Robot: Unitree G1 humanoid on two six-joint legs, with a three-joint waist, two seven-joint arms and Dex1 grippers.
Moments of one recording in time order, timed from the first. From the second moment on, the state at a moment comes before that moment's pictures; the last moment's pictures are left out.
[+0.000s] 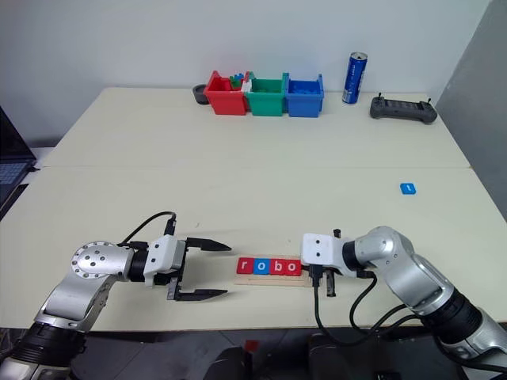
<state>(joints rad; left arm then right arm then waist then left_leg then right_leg) -0.18 0.77 -0.08 -0.04 -0.31 -0.06 -1.33 -0.45 -0.76 0.49 -0.37 -0.01 0.57 1.07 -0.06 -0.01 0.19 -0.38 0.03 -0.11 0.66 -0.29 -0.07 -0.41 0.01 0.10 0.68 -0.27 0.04</state>
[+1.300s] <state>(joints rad) -0.19 0.75 -0.08 -0.08 -0.31 -0.01 -1.30 -0.77 -0.55 -0.19 0.71 0.05 0.38 0.33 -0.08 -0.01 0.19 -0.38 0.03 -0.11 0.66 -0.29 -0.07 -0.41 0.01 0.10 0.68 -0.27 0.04</state>
